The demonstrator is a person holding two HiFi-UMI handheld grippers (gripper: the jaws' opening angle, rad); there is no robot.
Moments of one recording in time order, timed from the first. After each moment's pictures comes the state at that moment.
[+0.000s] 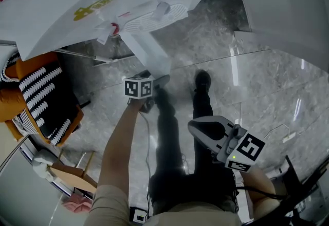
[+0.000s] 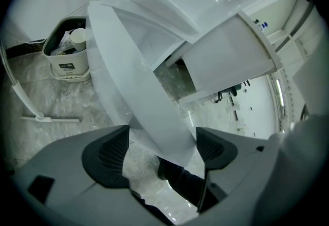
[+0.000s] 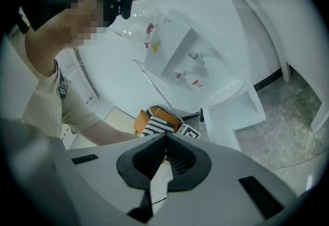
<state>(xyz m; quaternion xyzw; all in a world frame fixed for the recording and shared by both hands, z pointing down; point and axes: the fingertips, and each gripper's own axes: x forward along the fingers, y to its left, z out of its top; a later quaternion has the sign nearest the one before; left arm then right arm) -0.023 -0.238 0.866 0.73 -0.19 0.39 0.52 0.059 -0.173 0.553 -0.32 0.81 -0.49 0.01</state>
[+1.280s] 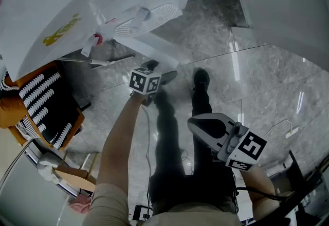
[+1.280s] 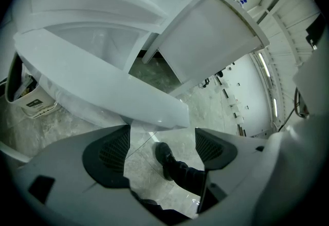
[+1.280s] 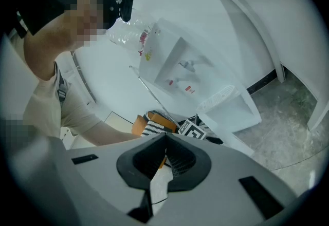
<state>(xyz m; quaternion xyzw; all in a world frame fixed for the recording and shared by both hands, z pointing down) 0.047 -0.246 0.860 0.78 -0.09 0.43 0.44 0.086 -0.183 0.561 -0.34 0.79 -0.50 0.03</state>
